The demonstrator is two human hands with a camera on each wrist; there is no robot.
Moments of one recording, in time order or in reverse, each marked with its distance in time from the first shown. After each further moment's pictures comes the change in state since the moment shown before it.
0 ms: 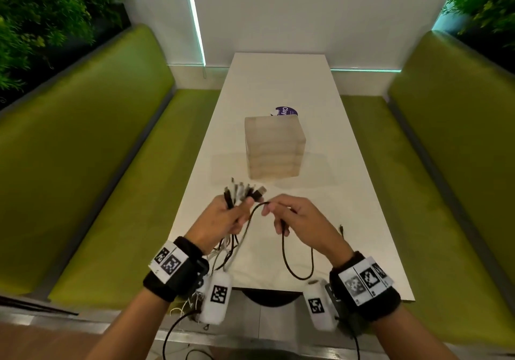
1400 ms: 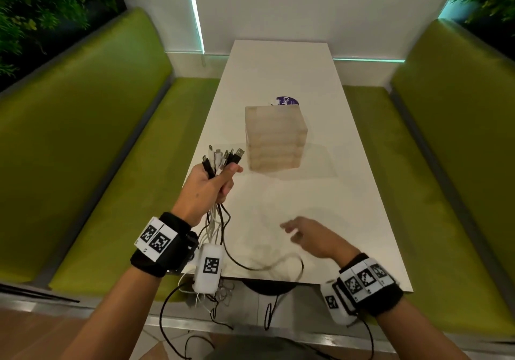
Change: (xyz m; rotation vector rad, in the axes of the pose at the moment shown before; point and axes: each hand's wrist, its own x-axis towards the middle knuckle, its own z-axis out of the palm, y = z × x) left_hand 0.013 0.023 -0.022 0.021 0.227 0.098; right_hand -0.007 0.079 -0.015 -0.669 -0.274 0.347
